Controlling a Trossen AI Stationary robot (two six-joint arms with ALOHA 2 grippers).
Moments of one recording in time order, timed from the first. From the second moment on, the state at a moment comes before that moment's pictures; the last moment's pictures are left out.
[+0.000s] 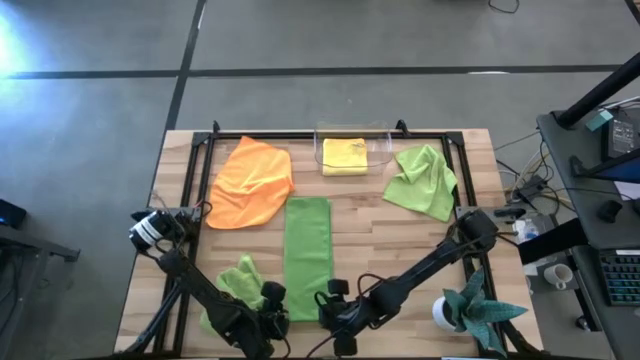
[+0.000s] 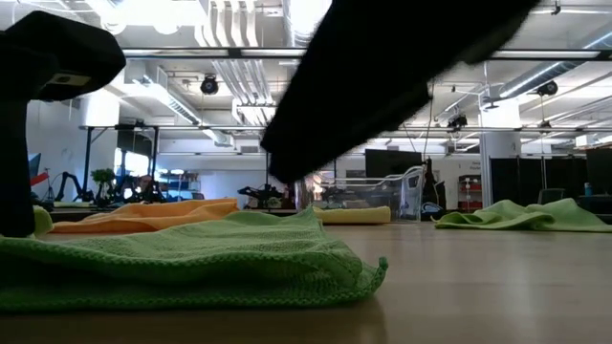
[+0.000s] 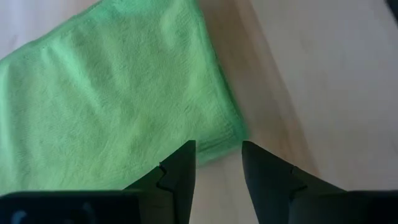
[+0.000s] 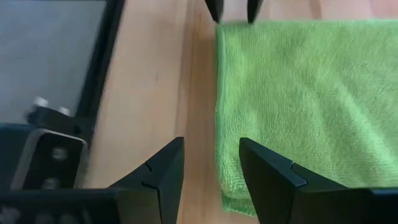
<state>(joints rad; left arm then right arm) -0.84 1.93 1.23 -0.49 -0.47 -0.43 0.60 2.15 1.54 -0.30 0.22 0.45</state>
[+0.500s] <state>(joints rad) -0.81 1.95 1.16 -0.33 -0.45 -0.43 0.60 2.22 1.54 -0.30 0.23 0.45</state>
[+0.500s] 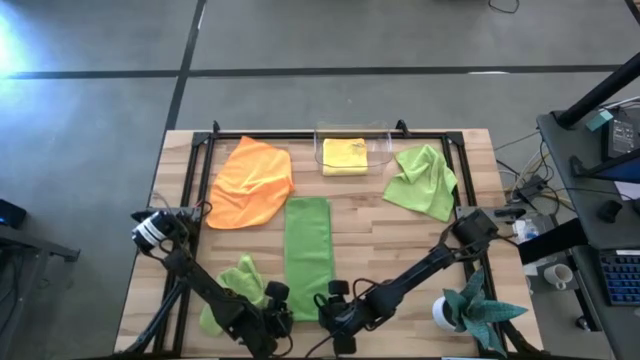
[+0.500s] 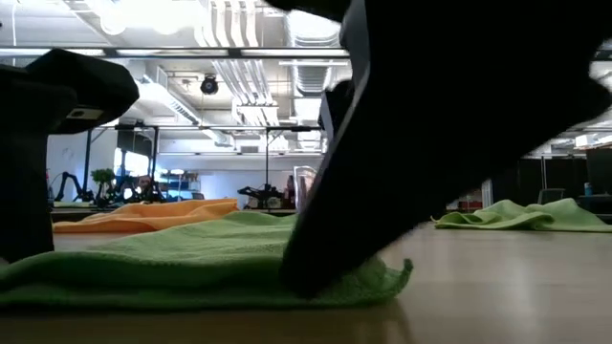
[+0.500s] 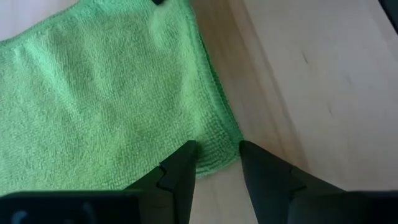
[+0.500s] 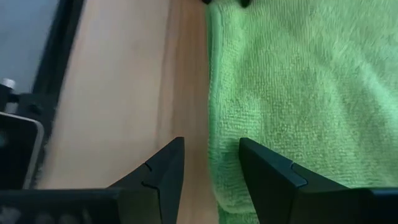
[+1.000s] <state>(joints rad) -0.77 1.95 1.11 -0.23 -0.42 -0.44 0.57 2.23 1.54 -0.36 0.26 0.58</state>
